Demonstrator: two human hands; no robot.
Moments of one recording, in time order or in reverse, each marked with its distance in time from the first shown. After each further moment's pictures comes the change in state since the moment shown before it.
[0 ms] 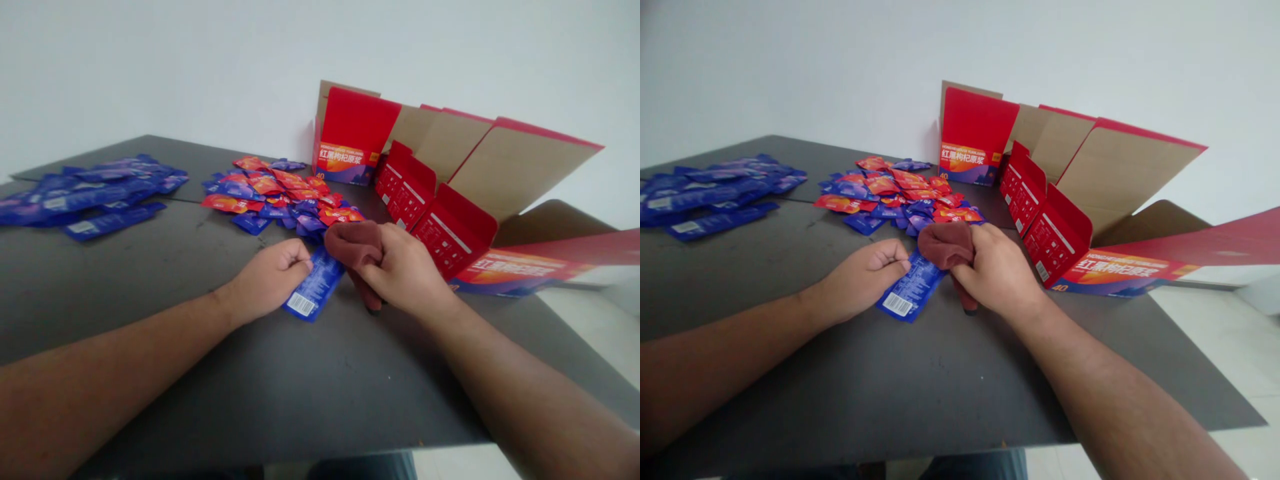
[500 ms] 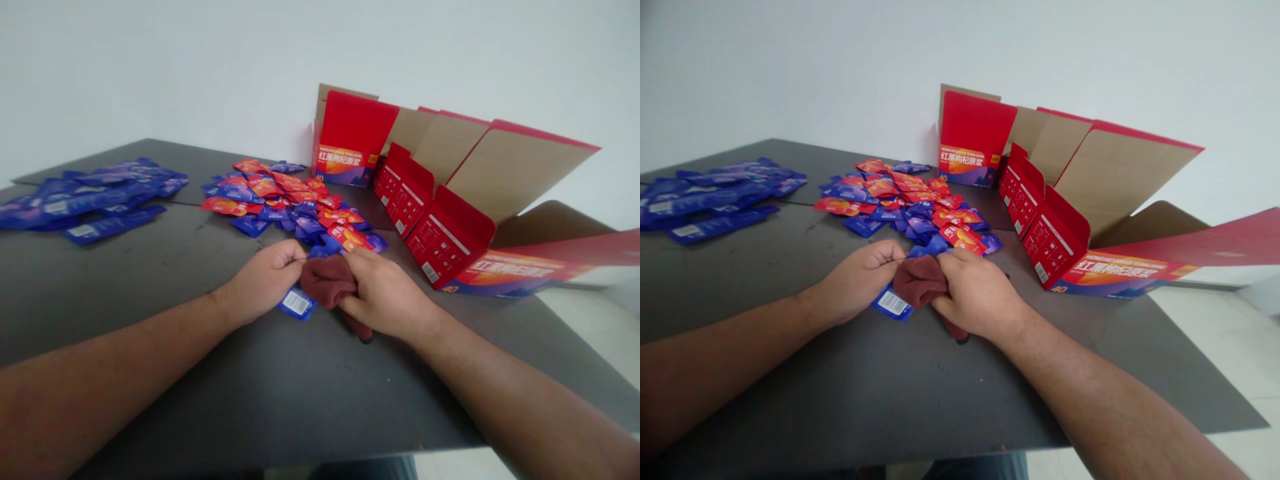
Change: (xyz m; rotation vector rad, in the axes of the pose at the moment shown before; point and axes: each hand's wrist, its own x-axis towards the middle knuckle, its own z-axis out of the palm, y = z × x) left_hand 0.001 -0.002 0.002 -0.114 0.036 -0.051; right_hand -0.009 -0.011 0.014 -0.065 -0.171 -0.180
